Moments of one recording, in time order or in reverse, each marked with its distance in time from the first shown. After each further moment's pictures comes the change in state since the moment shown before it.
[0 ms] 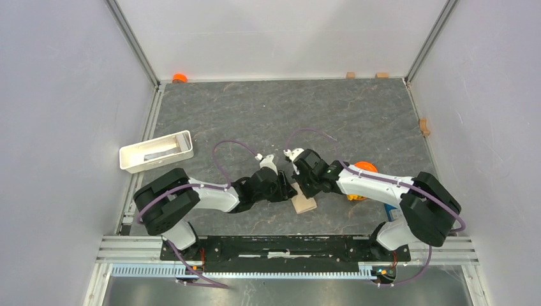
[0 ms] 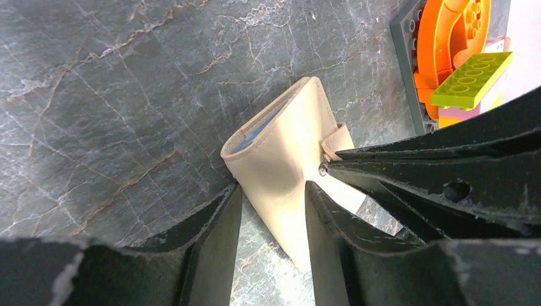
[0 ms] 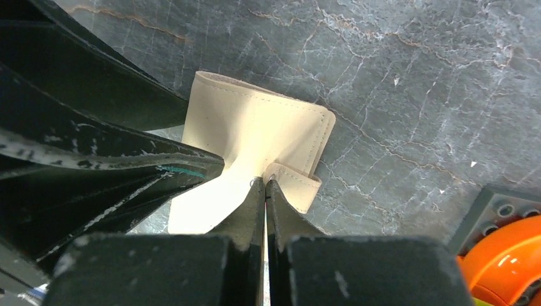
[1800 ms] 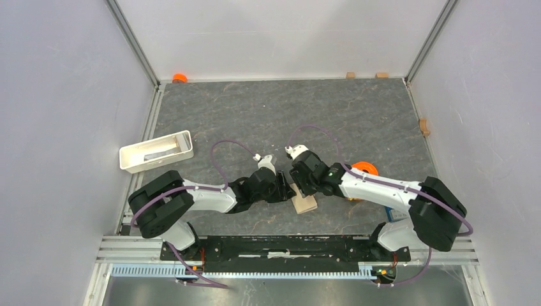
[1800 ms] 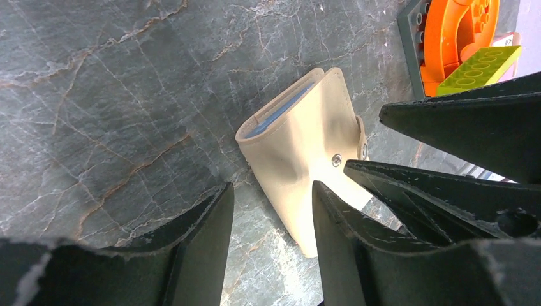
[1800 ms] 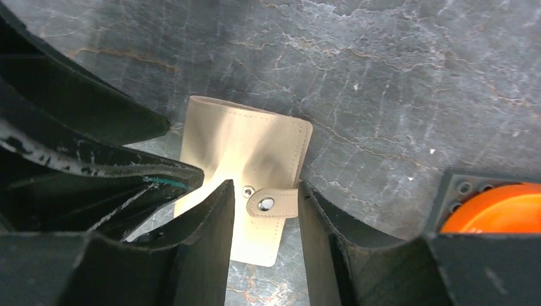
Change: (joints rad) left arm 0.000 -0.045 -0.008 -0.055 -0.006 0.005; right arm 0.014 -0.085 -0.033 0.048 0.076 0.059
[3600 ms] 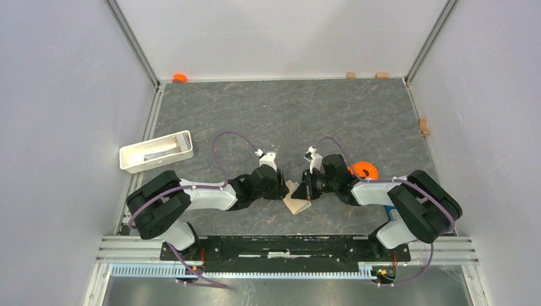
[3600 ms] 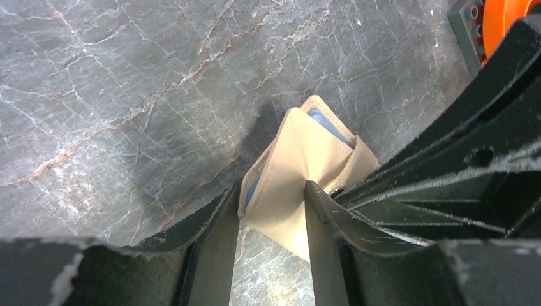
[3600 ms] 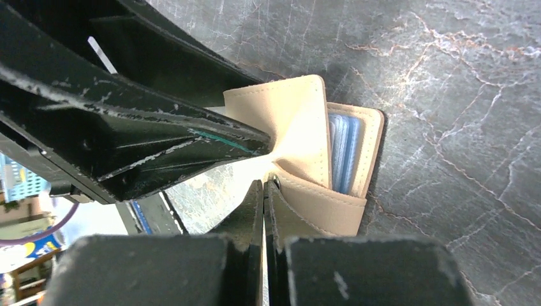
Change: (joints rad) left arm 0.012 -0.005 0.053 -0.120 -0.081 0.209; right arm -0.274 0.105 -0.393 0.760 -0.690 0.214
